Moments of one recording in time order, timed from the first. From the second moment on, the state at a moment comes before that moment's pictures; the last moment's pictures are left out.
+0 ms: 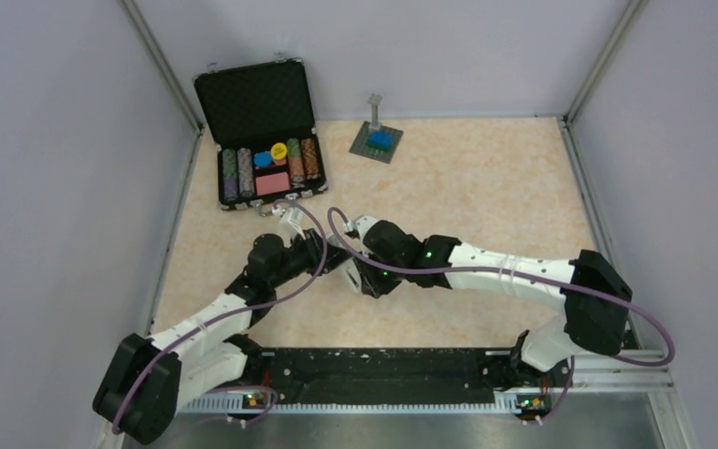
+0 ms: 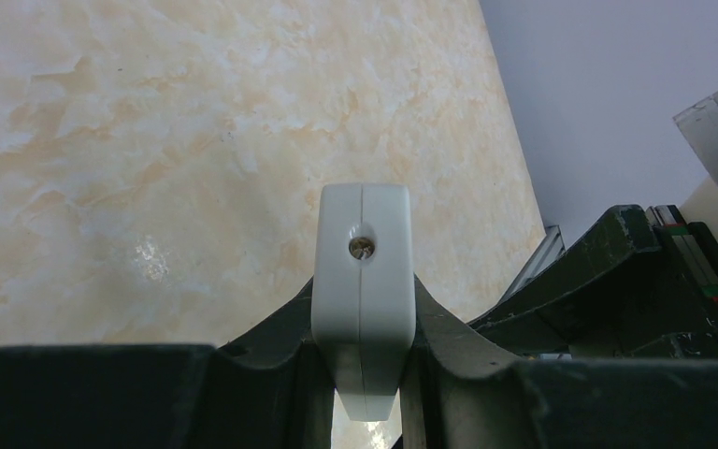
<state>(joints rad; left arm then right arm) -0.48 0.99 0.29 0.44 0.38 -0.81 1.08 1.49 1.07 -0.46 0.00 0.36</state>
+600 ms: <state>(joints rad) -0.48 1.02 0.31 0.44 0.34 -0.81 1.08 1.50 1.07 -0.46 0.00 0.36</state>
